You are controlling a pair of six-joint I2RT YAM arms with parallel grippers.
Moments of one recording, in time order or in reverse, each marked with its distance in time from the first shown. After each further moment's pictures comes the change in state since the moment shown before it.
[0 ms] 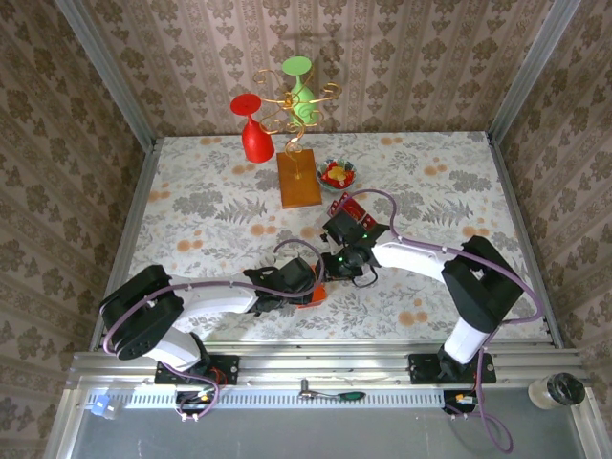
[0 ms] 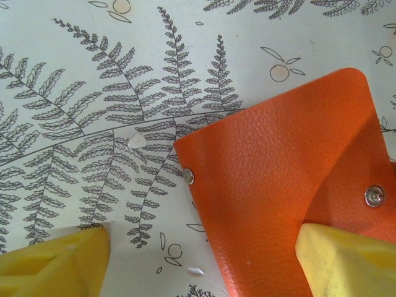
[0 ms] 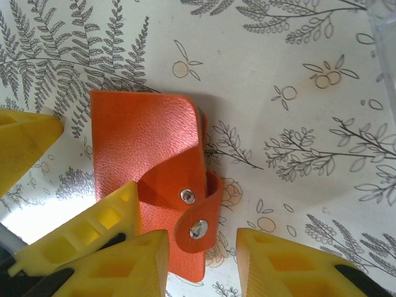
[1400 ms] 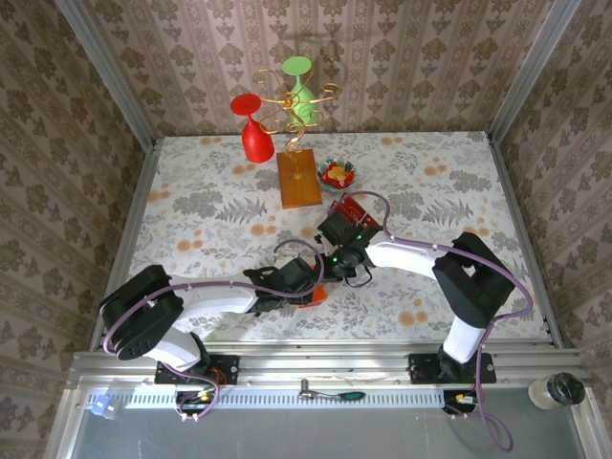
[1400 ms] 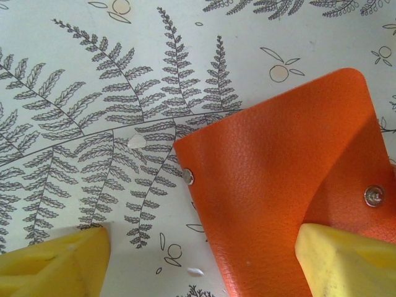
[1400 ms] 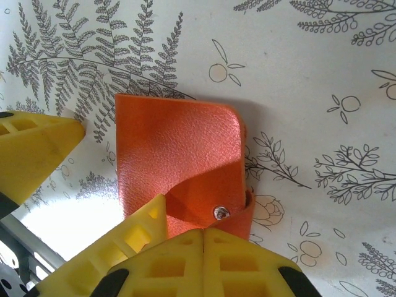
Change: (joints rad) left arm 0.000 -0.001 -0.001 0.002 0.000 0.001; right arm 0.015 0.046 0.014 0.052 -0.053 0.031
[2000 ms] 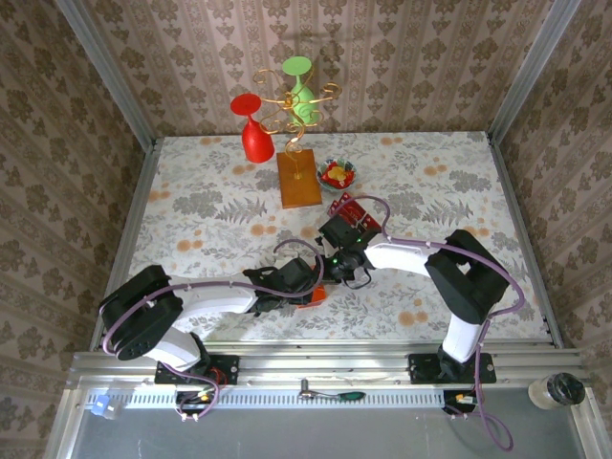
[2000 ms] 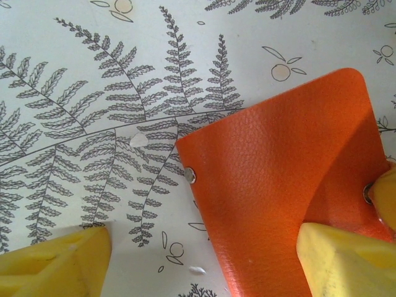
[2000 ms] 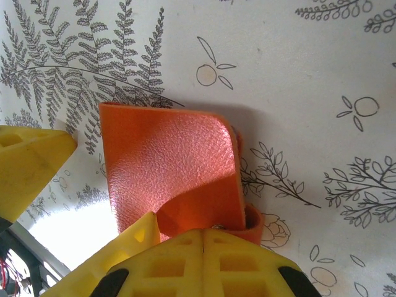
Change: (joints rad) left arm 0.000 -0.005 0.000 -0.006 0.000 0.000; right arm -0.010 0.037 -0.044 0.096 -0.045 0.056
